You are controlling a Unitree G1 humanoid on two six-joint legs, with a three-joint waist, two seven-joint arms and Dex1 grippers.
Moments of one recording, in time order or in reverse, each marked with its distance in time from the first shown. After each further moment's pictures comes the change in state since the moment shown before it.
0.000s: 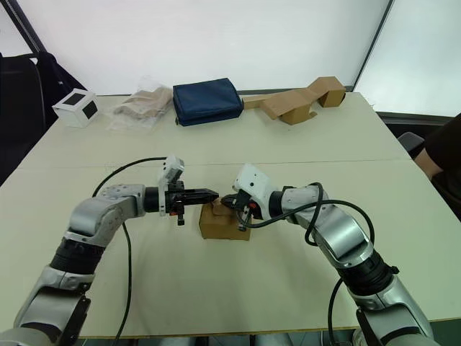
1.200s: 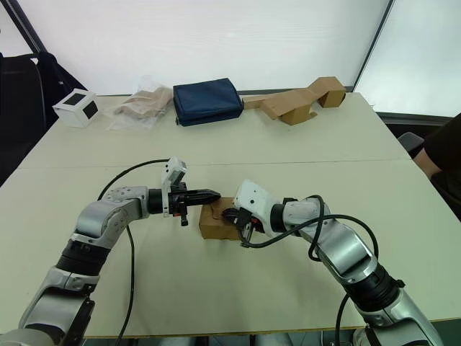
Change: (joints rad) left arm 0.011 -0.020 0.009 0.015 -0.023 -0.010 -0.002; right arm 0.083 -0.036 0.038 -0.042 -0.070 -0.087 0.019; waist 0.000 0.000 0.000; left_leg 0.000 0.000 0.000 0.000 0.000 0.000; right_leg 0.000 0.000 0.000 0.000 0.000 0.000
